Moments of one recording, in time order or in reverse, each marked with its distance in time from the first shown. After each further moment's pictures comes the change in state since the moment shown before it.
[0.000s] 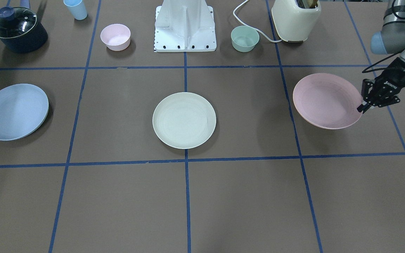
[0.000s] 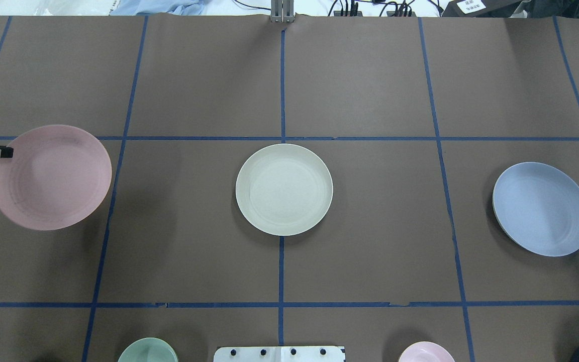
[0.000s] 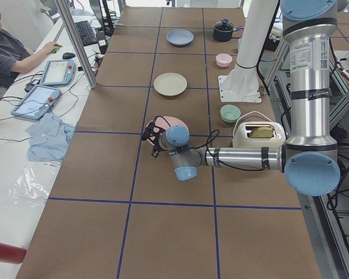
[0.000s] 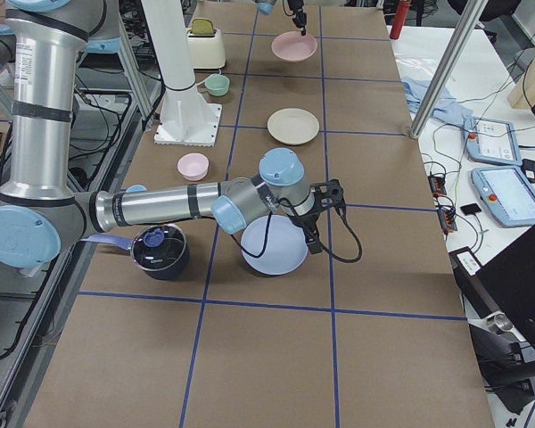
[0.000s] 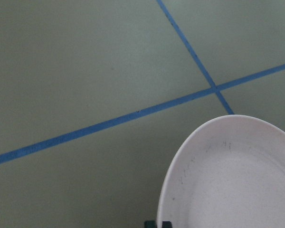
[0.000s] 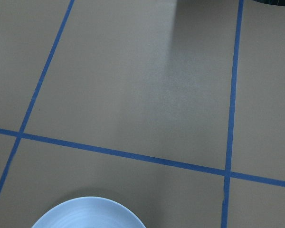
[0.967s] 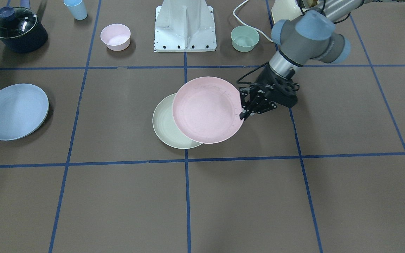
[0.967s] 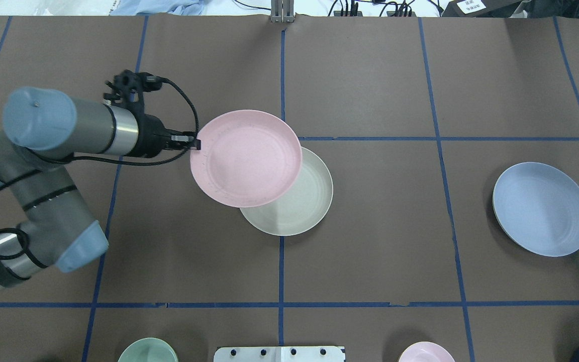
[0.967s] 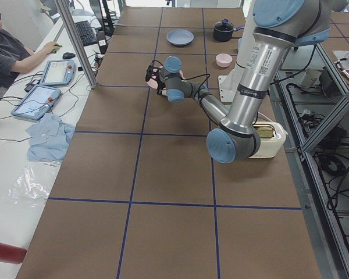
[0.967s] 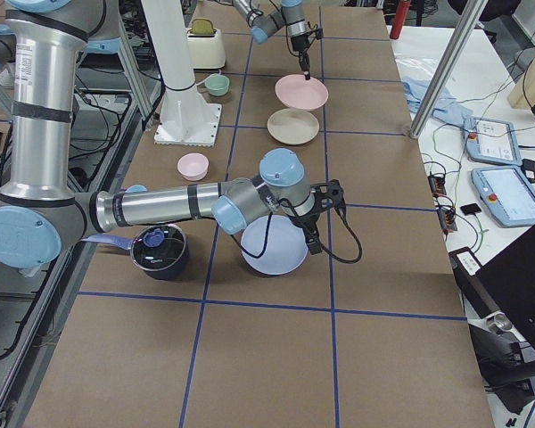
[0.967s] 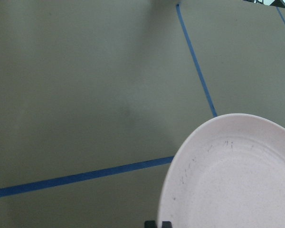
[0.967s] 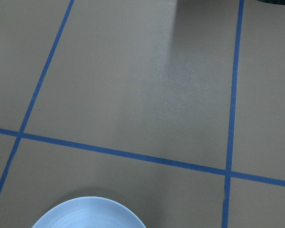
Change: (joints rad) left arm 0.453 -0.508 -0.102 0.529 0.360 -0.460; right arm -0.001 0.002 -0.002 -0.001 0.002 0.000
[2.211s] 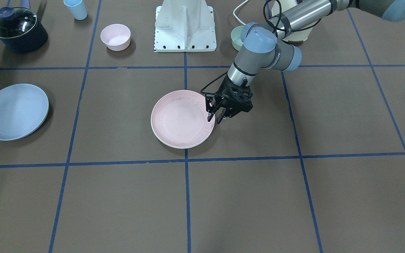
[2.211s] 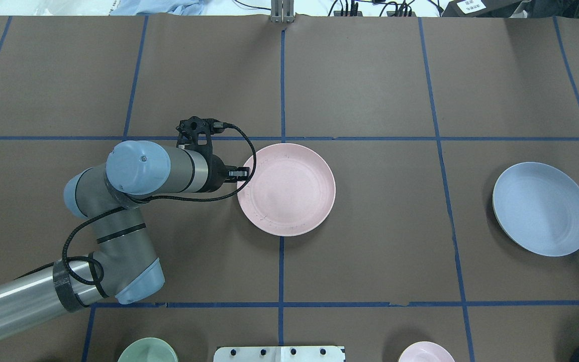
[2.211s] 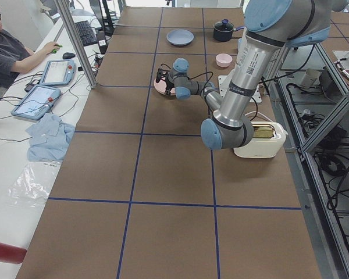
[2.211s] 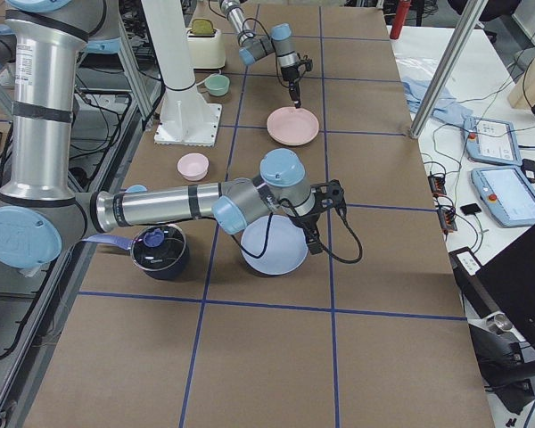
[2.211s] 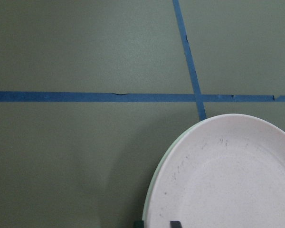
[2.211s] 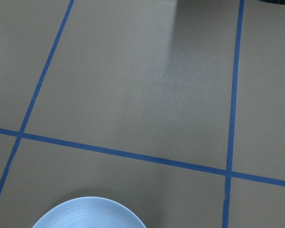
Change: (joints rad) left arm 0.121 -0.099 0.131 0.011 0.128 -0.037; right arm 0.000 0.001 -0.003 -0.001 0.003 0.000
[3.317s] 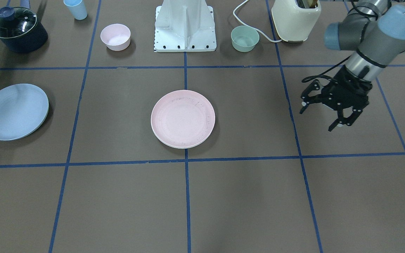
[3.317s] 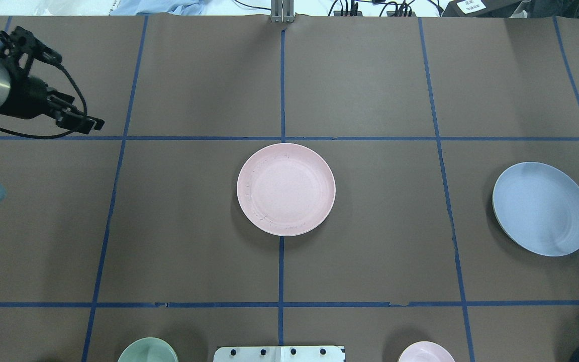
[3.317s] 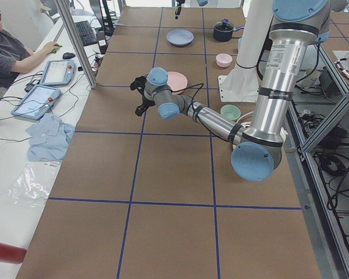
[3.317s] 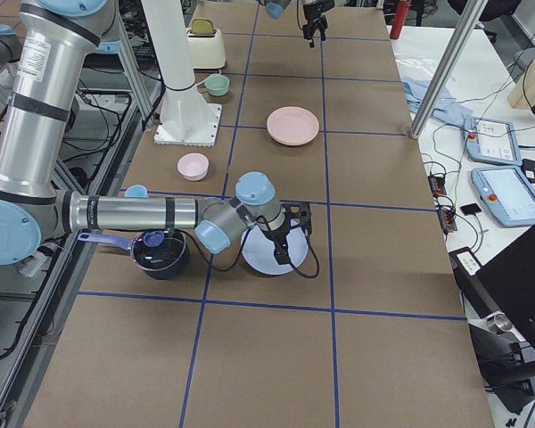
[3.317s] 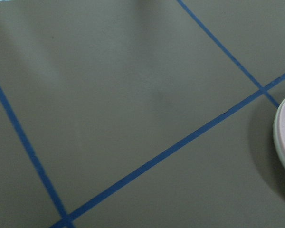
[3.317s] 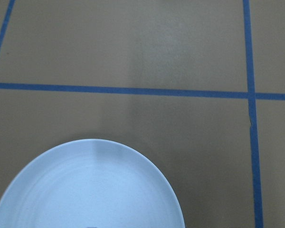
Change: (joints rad) left arm -0.496 0.347 -0.205 0.056 -0.413 0.890; right arm -0.267 -0.180 -0.076 0.354 -0.157 0.348
